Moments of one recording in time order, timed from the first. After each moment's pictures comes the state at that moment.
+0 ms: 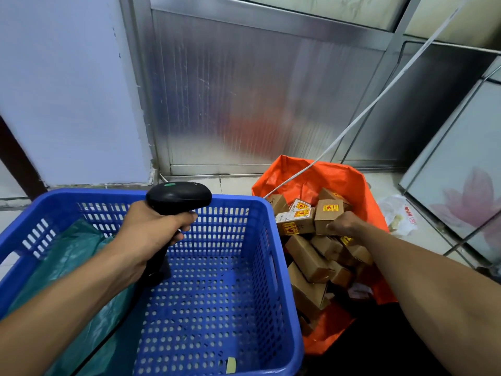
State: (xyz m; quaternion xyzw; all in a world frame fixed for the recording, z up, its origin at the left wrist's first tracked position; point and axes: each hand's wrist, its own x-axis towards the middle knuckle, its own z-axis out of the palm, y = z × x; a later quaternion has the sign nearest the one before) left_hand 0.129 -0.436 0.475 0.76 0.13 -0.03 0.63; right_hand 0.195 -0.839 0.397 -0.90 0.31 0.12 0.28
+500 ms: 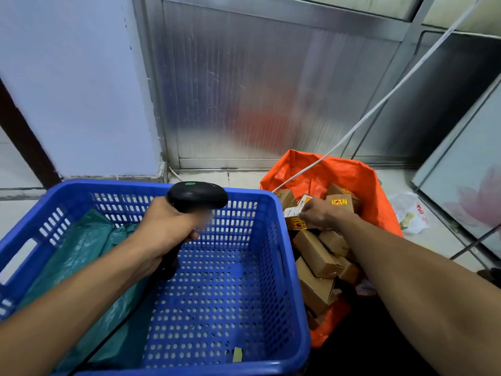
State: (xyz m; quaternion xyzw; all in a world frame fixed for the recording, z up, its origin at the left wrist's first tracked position) left_hand 0.128 -0.438 0.466 0.78 0.11 -0.07 0.61; right_hand 0.218 -0.766 0.402 -0.96 0.12 0.17 0.18
